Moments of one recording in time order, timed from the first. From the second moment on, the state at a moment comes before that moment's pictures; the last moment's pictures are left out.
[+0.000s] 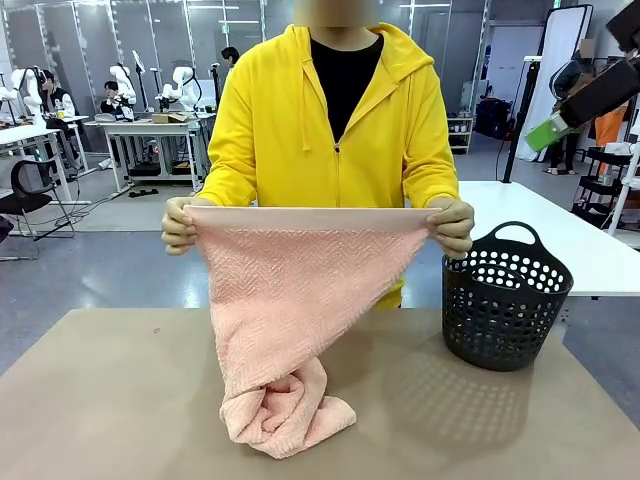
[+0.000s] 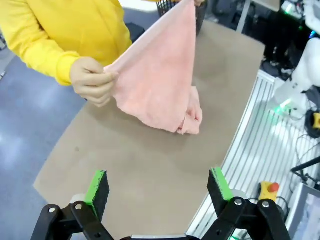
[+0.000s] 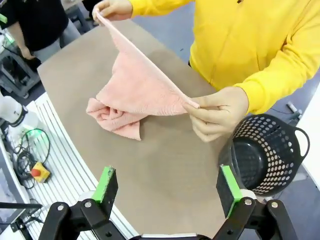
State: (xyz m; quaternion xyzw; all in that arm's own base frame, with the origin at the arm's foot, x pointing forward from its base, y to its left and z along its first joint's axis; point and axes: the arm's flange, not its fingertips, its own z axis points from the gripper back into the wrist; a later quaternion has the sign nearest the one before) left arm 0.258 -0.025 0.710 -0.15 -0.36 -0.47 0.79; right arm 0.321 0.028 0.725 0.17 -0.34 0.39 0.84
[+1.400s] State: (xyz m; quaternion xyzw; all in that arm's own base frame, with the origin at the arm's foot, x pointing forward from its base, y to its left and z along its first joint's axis) left arm 0.308 -0.157 0.765 -0.02 -0.28 -0.62 0.73; right arm 0.384 0.171 0.788 0.01 -0.25 0.65 0.72
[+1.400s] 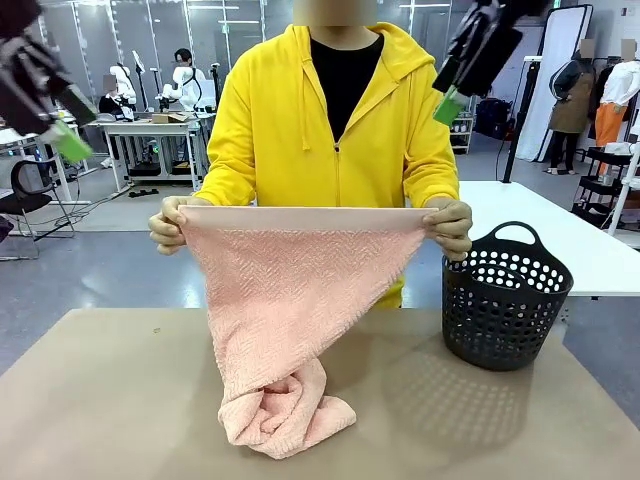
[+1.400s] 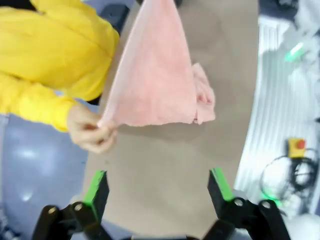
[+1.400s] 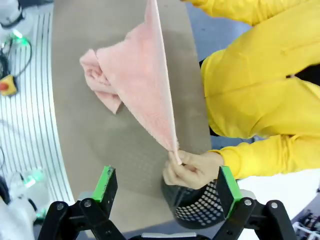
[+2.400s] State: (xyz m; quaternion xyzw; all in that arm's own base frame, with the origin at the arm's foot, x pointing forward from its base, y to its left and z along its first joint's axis) left arm 0.426 -0.267 0.710 0.03 -0.17 -0.73 0.67; right arm 0.454 0.219 0.698 -0.03 -0.16 0.69 0.71
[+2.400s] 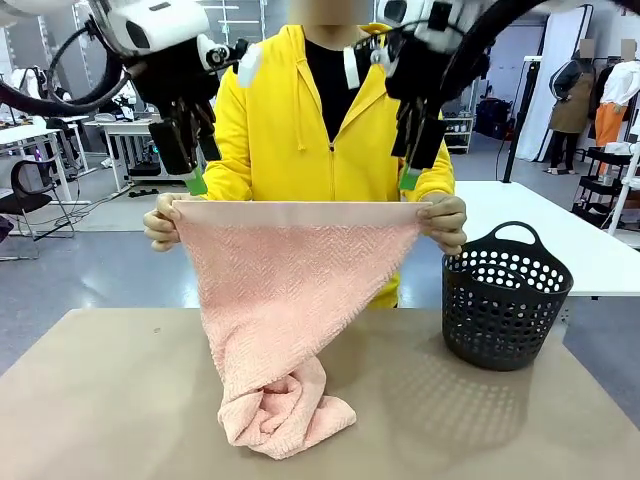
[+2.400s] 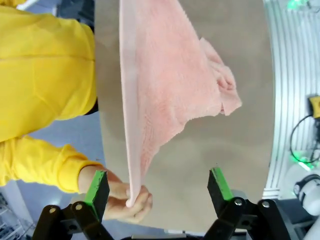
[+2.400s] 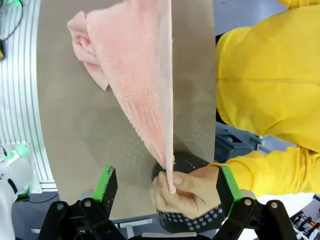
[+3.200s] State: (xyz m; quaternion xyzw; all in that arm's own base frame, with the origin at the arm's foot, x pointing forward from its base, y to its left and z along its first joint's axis) left arm 0.465 -0.260 0.633 -0.02 -0.11 -0.73 0.68; right arm 0.481 0.238 0.621 0.01 -0.09 0.70 0.71
